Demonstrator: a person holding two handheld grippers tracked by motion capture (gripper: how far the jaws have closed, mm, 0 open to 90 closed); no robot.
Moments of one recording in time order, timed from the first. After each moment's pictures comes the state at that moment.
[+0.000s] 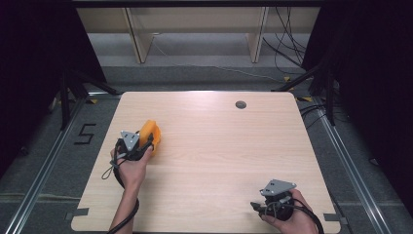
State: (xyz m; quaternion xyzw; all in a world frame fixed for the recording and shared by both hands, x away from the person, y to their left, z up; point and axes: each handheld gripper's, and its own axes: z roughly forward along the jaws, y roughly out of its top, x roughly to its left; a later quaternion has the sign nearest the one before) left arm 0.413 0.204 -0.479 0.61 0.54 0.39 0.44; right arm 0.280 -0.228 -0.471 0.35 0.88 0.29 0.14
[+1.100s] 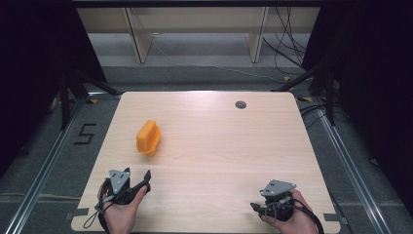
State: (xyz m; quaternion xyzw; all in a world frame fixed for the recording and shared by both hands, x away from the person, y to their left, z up) left arm 0.293 0.208 -0.488 0.61 0.58 0.33 0.42; right arm 0.279 -0.229 -0.469 0.35 0.88 0.28 0.13
